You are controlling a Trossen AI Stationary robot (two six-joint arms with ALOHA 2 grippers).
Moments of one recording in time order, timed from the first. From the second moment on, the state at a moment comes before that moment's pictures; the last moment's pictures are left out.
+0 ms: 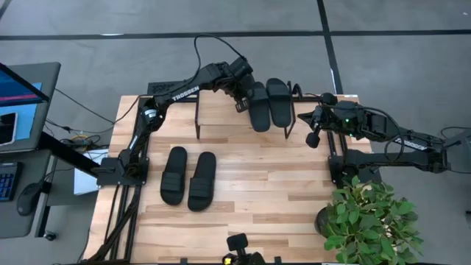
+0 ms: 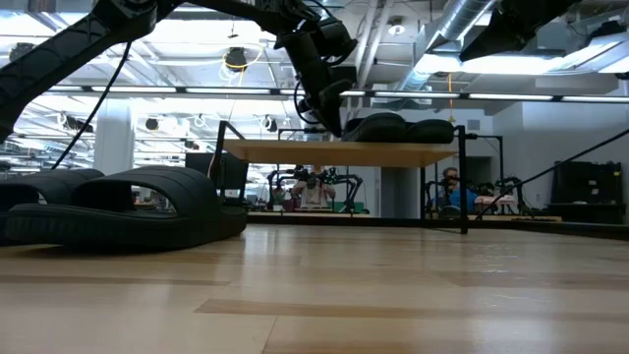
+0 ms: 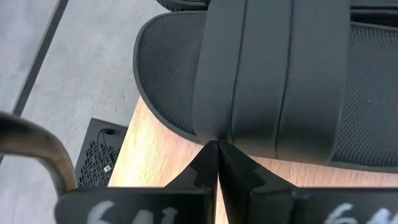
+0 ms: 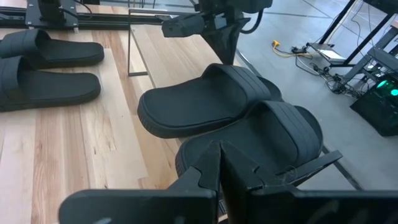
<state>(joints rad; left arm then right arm) 0.51 2.23 2.30 -1.02 -0.04 0.25 -0.28 0.70 0.85 -0.62 0.22 -0.19</state>
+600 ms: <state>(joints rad) 0.51 2.18 2.35 -1.04 -0.31 0.23 -0.28 0.70 0.85 -0.59 0.22 -0.19</state>
